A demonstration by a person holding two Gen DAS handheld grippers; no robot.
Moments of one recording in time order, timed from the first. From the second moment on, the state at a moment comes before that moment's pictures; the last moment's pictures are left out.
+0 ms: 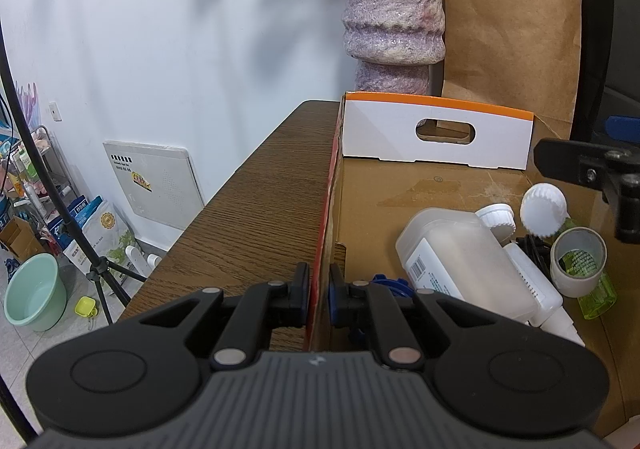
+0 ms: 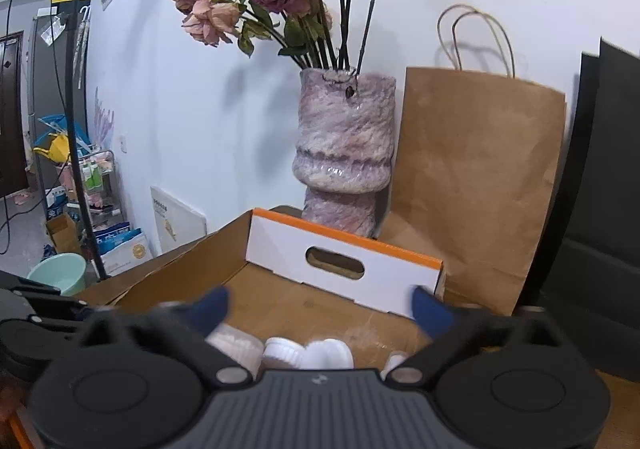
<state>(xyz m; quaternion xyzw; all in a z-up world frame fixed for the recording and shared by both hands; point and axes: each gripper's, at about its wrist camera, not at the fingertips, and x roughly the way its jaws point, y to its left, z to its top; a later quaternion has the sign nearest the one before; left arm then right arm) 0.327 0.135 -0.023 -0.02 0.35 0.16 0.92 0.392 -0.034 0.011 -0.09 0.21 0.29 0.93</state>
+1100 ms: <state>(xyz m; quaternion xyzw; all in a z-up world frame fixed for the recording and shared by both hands) 0.326 0.135 -0.023 -0.02 0.35 0.16 0.92 0.402 -0.104 0.019 -0.08 0.20 0.18 0.96</state>
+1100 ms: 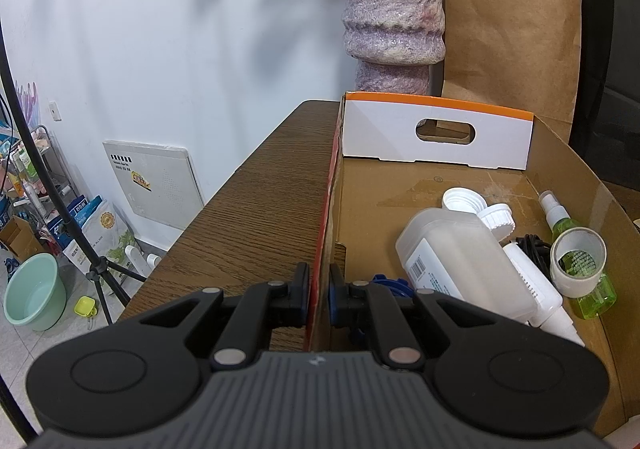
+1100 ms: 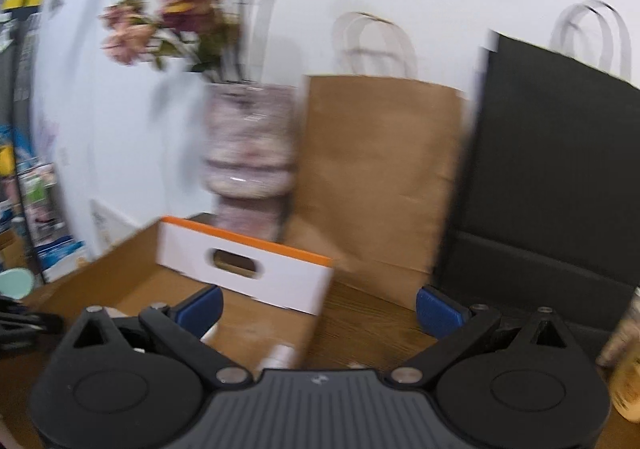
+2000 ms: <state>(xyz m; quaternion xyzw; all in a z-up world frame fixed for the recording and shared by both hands) 0.327 0.136 -0.022 -0.02 0.35 0.16 0.92 0.420 -0.169 -0.043 -0.05 0.29 0.14 0.95</state>
